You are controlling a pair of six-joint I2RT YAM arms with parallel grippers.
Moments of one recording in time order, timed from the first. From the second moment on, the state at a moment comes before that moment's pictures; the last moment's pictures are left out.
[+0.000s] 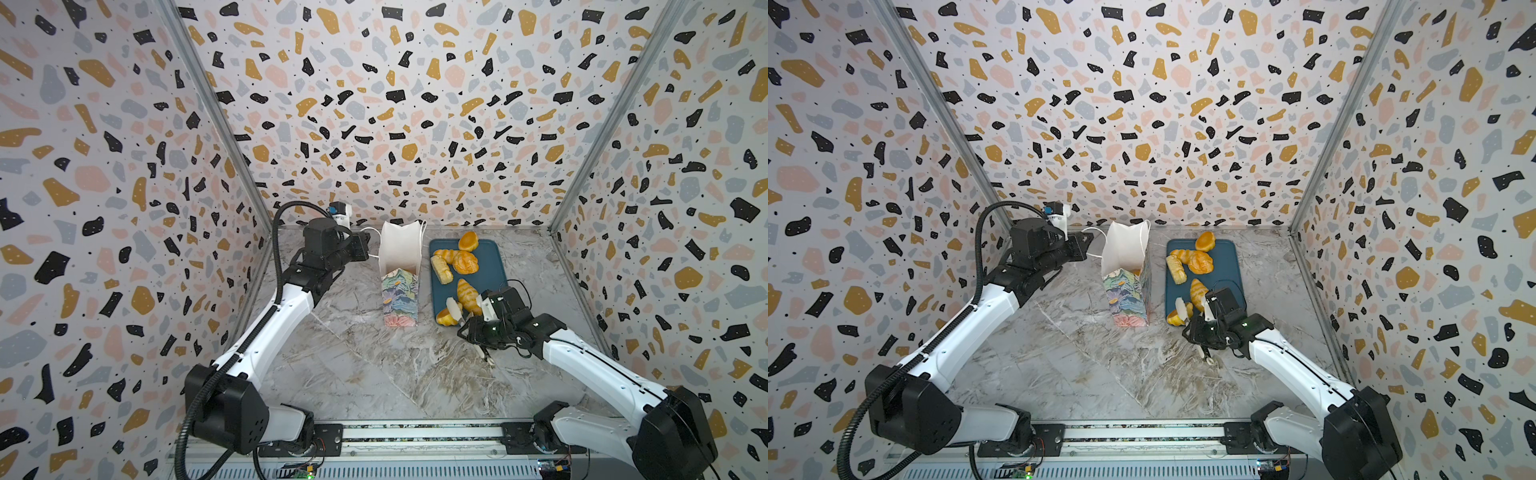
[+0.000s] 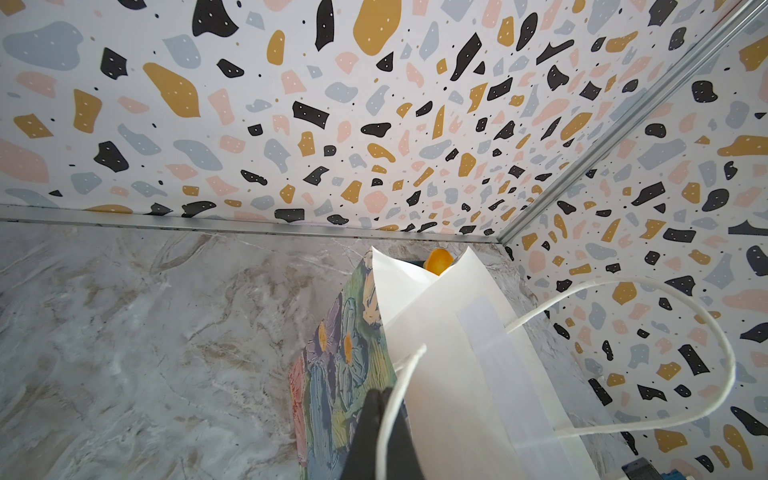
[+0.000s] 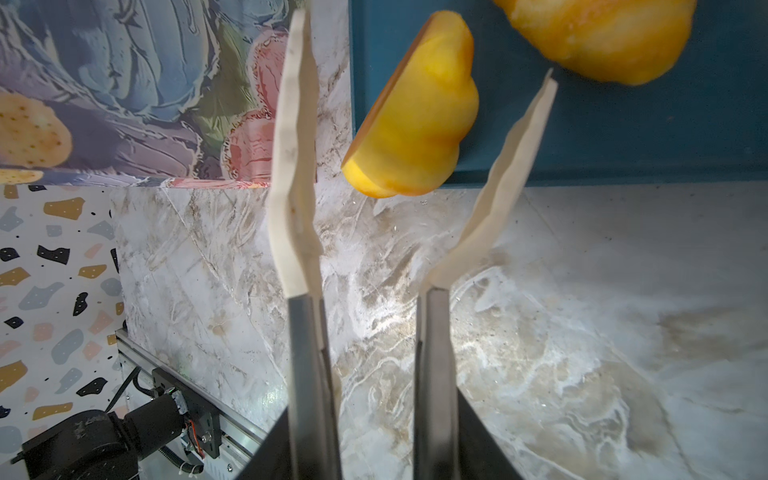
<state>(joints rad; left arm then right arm) -0.29 1.37 1.22 -0.18 0.24 -0.38 0.53 1.14 0.73 -0.56 -0.32 0.68</state>
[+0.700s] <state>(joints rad) -0.28 1.37 1.22 -0.18 0.23 -0.38 0.53 1.17 0.70 -0.50 -0.34 0.69</state>
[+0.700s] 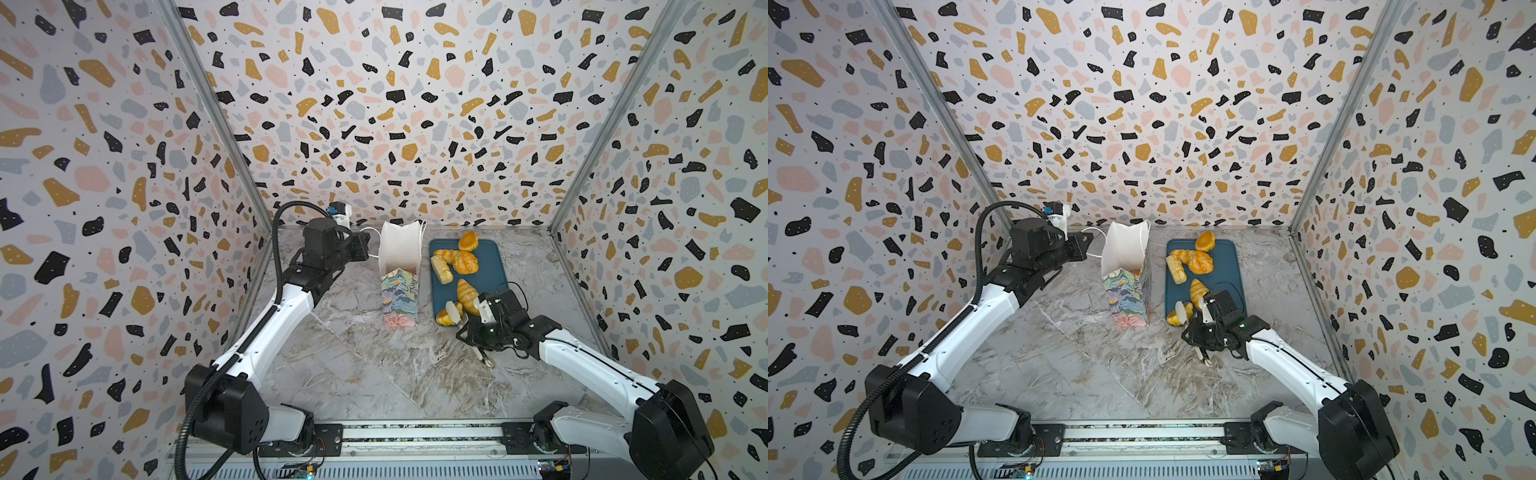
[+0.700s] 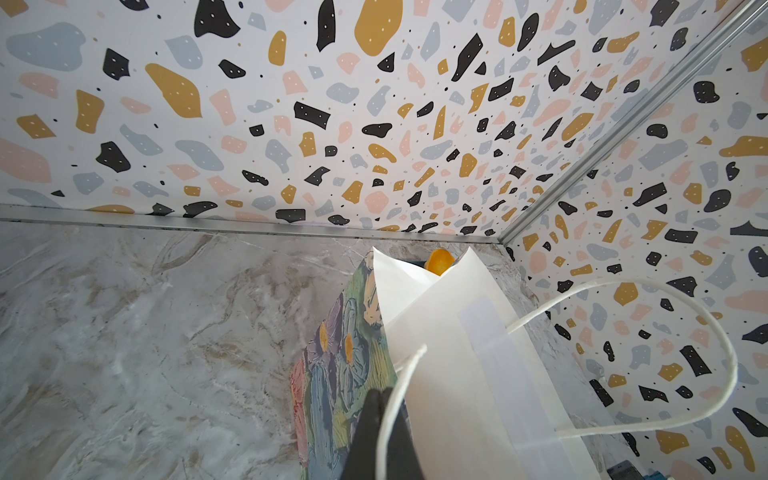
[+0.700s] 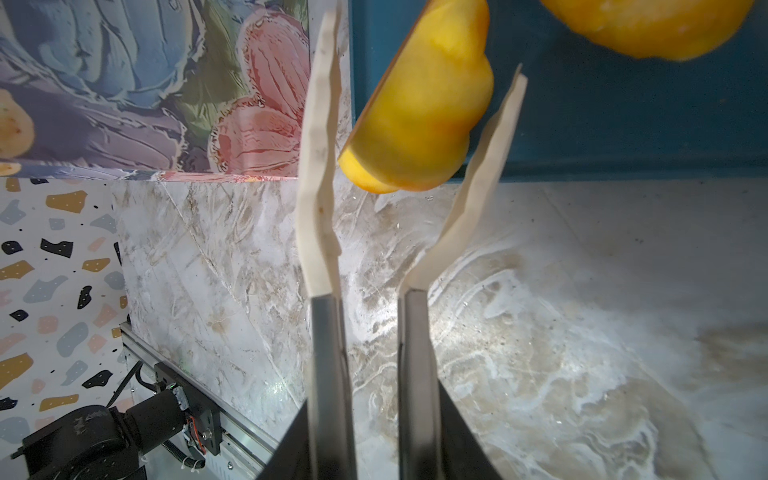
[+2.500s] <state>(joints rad) -0.28 1.37 1.22 -0.19 0.23 -0.38 0.53 1.14 0.78 -0.51 -0.34 0.67</state>
